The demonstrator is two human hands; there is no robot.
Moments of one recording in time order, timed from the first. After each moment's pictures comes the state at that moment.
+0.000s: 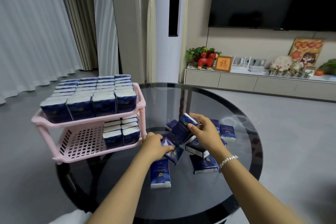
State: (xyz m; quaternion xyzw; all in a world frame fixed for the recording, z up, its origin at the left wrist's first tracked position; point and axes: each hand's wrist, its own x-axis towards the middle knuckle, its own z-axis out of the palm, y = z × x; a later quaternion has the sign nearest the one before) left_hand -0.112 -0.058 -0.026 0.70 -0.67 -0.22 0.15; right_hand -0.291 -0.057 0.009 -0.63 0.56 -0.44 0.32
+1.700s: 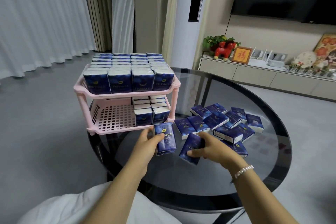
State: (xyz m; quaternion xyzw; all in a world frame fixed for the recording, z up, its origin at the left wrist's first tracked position) left_hand -0.029 0.023 -0.046 0.56 -0.34 -0.53 0.54; right_hand -0.227 -0.004 -0.020 -0.67 0.58 -0.16 0.43
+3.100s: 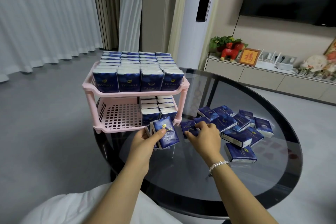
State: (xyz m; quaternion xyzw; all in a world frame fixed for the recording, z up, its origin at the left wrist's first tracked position) left_hand -0.014 0.023 -0.044 0.51 -0.28 -0.53 0.62; right_hand -0.176 -0.036 -0.044 -0.64 0.72 -0.22 0.11
